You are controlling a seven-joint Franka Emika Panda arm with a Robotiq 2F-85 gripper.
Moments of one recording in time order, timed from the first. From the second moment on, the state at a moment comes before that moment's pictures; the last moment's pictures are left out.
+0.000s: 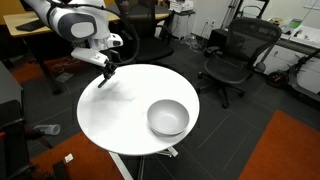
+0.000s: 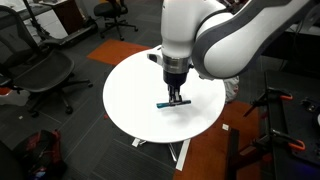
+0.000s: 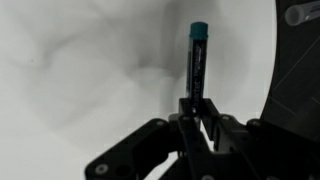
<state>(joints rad) 0.02 0.47 0.16 -2.13 0.01 2.63 -0.40</state>
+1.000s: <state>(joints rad) 0.00 0.58 0.19 -2.08 0.00 2.63 -0.41</state>
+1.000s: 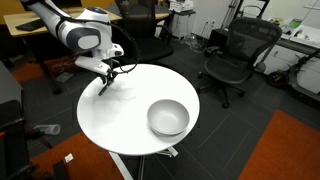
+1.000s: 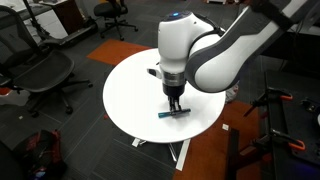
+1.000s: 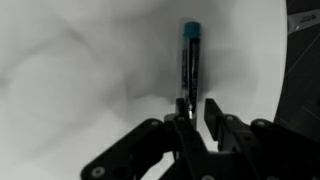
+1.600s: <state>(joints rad) -0.01 0.52 0.21 -2.07 0.00 2.64 -0.41</state>
